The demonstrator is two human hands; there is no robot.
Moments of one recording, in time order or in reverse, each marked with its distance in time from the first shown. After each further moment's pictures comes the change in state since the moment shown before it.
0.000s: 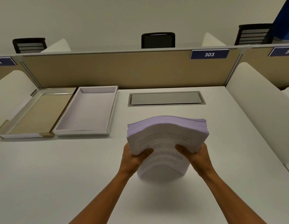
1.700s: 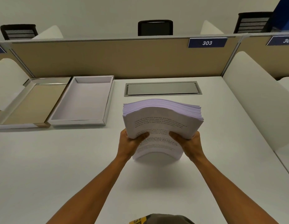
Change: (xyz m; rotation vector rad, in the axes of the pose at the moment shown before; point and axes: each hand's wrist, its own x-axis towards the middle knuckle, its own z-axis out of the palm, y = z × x) left_hand 0.012 -0.011 0.002 0.086 0.060 0.030; right_hand 0.002 0.005 0.004 -0.006 0.005 -0.009
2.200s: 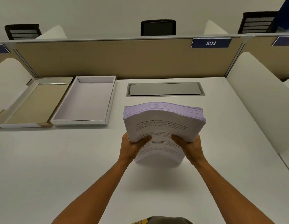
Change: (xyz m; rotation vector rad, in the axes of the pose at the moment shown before) left_hand -0.003 -0.012 0.002 -0.022 0.013 -0.056; right_hand 0.001 0.012 0.003 0.012 -0.015 0.029
